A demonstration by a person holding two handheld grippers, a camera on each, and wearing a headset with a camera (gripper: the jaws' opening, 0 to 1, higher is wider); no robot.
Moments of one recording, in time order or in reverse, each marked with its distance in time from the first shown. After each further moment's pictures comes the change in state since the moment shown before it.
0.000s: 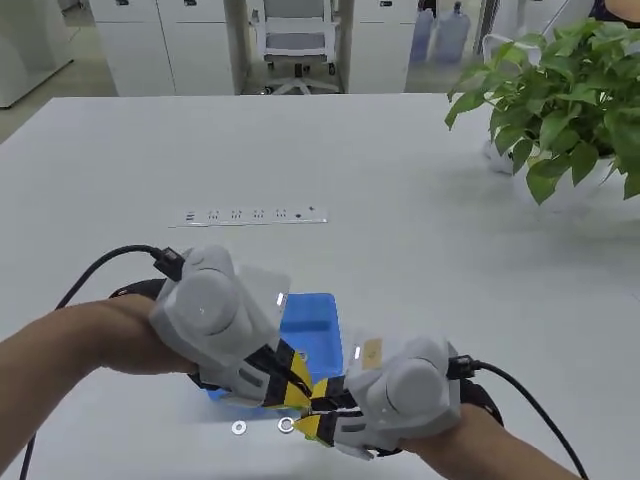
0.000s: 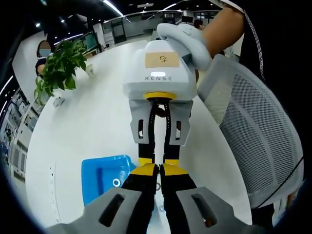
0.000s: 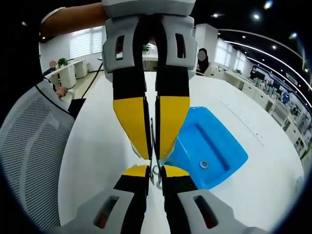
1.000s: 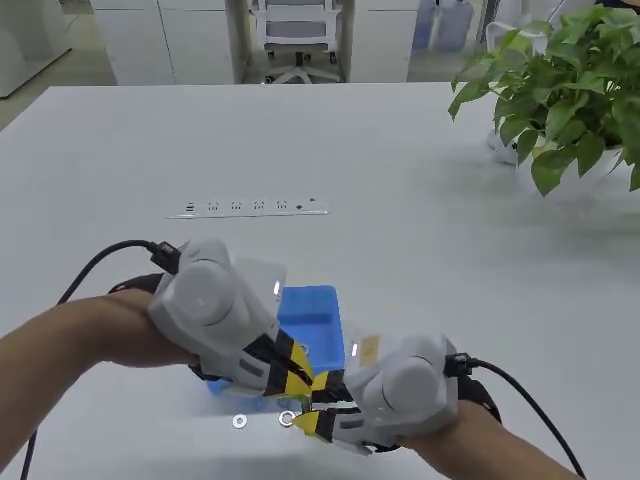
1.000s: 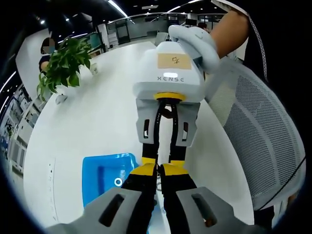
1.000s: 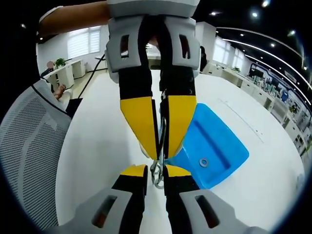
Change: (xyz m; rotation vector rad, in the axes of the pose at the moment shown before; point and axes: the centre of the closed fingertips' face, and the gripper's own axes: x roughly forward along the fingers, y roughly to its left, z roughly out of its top) left arm 0.002 0.010 -0.005 -0.034 -0.025 0.018; right arm 0.005 -0.004 -0.004 0.017 0.013 -0.013
